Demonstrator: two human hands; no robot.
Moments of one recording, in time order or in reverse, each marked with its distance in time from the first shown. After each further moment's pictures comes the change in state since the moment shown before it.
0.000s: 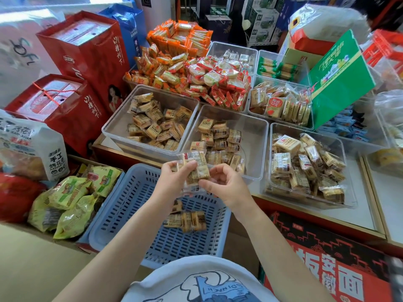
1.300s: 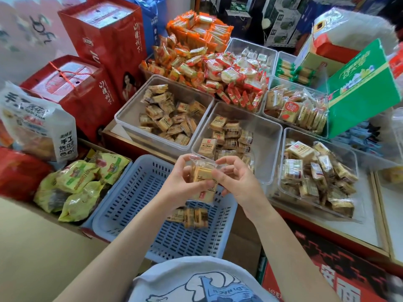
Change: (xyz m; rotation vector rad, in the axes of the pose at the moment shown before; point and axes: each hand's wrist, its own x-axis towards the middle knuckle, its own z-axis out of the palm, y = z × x) left_hand -0.008 -0.016 -0.023 0.010 -0.260 0.226; right_hand 0.010 -0.014 0.005 0.003 -0.038 0.012
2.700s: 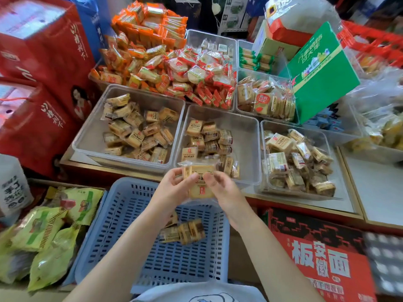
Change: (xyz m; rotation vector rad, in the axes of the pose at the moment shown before) left_hand 0.070 0.003 -0.023 -0.103 -0.070 -0.190; right_hand 0.040 0.012 0.030 0.266 0.188 0.226
